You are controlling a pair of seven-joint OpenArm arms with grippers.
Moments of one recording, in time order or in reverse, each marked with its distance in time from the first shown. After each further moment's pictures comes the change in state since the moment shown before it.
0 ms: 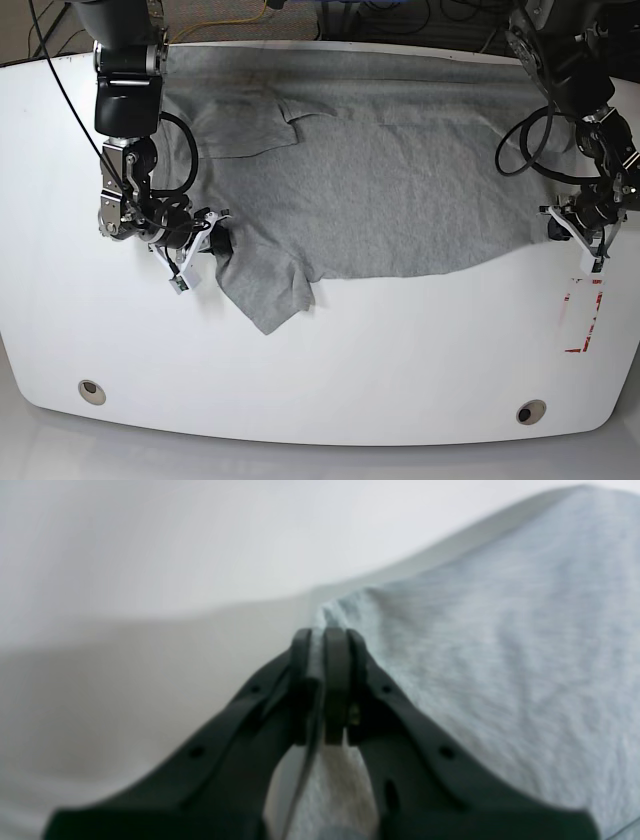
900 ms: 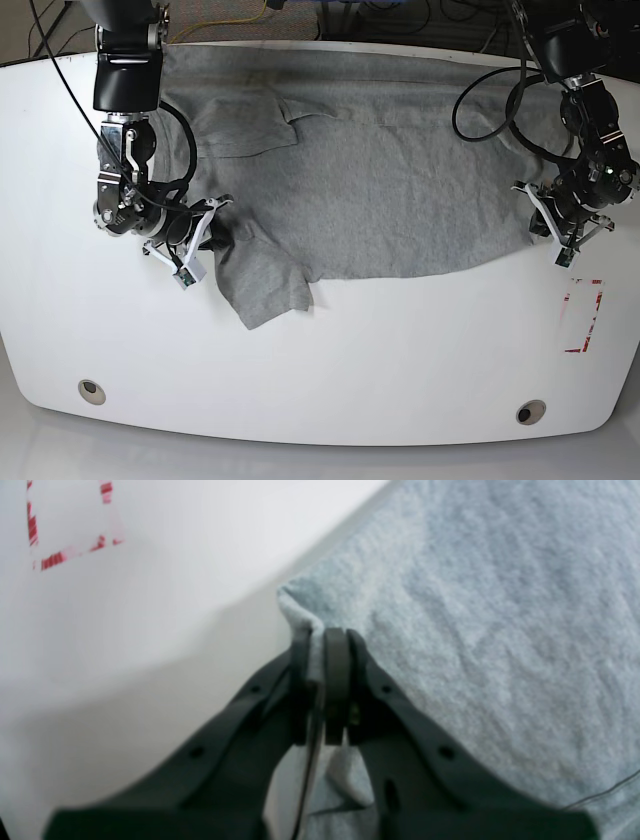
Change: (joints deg) left arm 9.5 0.2 9.6 17.4 0.0 0.0 0.2; right arm -7.0 0.2 0.2 17.7 -1.2 -0.1 -5.6
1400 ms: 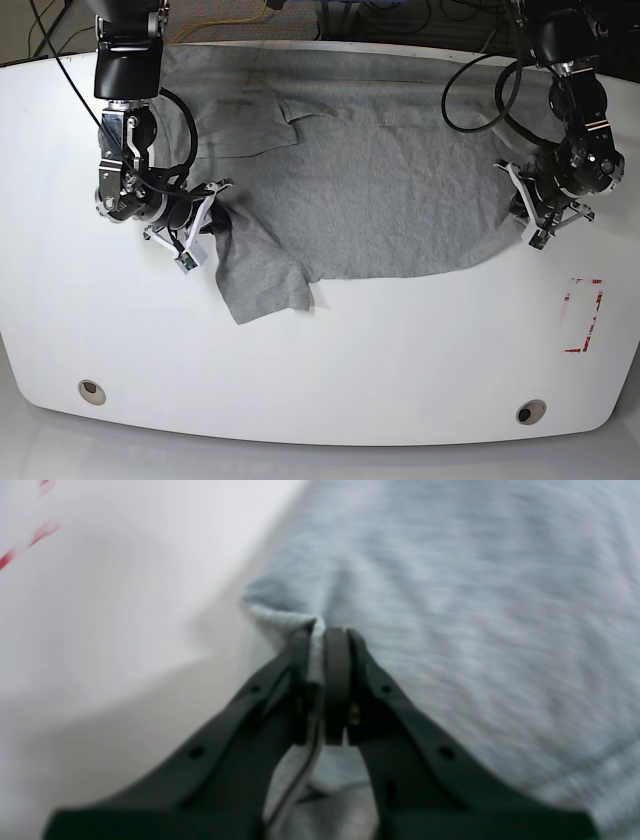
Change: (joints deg) left arm 5.4 0.1 5.6 4.2 0.1 -0.1 0.0; right arm -2.2 0.5 0.0 0.3 -0.1 0.0 -0.5
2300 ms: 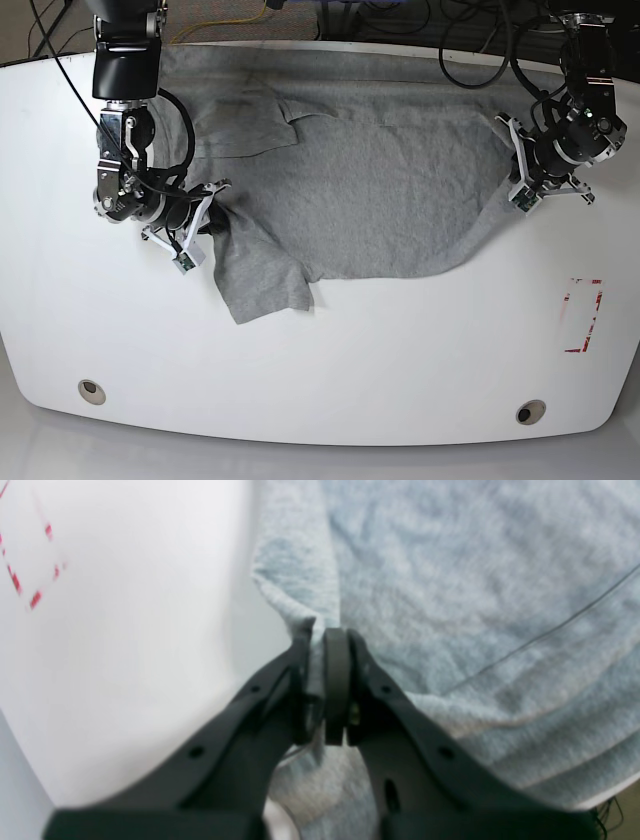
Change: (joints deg) left arm 11.3 -7.2 6.7 14.2 -0.1 0.0 0.0; right arm 0.0 0.1 0.0 0.0 0.0 0.0 0.0
